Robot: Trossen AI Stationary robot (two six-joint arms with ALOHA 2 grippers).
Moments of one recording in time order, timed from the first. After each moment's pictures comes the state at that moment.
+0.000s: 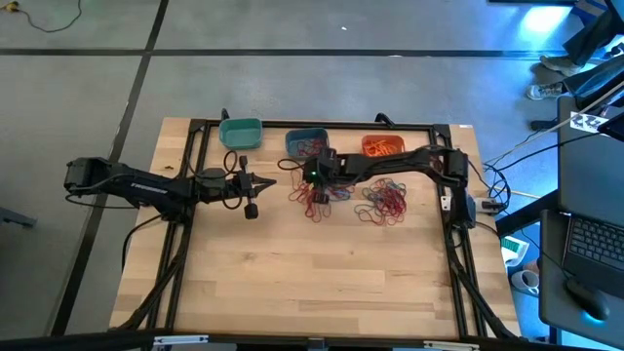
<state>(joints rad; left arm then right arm) 0.13 1.04 0.18 0.67 -0.20 0.21 -0.17 2.03 1.41 -0.38 0.26 -0.19</state>
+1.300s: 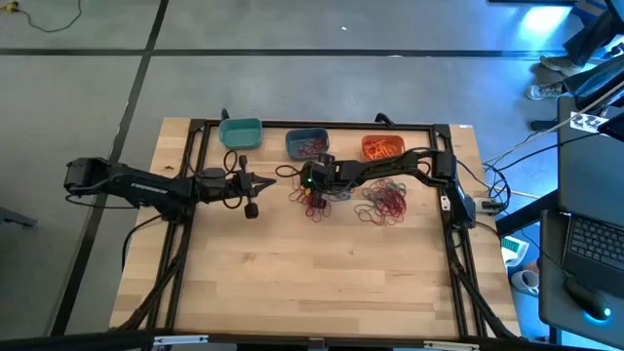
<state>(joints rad) 0.14 1.04 0.18 0.67 -0.20 0.21 -0.18 2.13 1.42 -0.34 0.28 -0.13</state>
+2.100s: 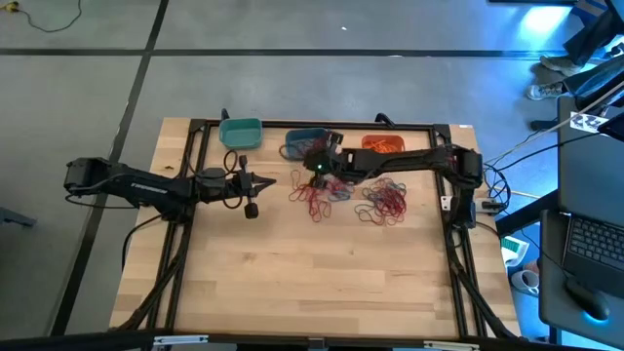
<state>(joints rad) 0.14 1.04 0.18 0.67 -0.20 0.21 -0.17 1.91 1.43 -0.32 0.54 -0.22</state>
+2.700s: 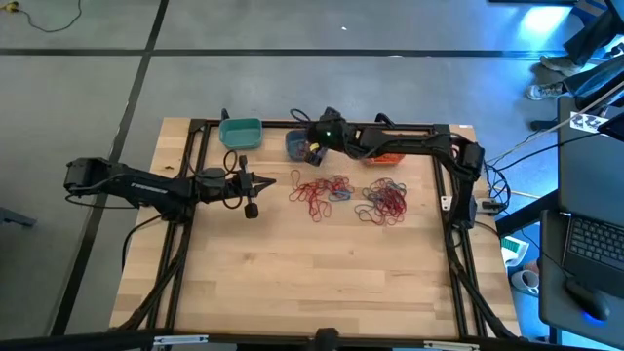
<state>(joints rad) 0.14 1.04 0.18 0.67 -0.20 0.22 -0.35 1.91 1.43 -0.06 0.25 -0.28</state>
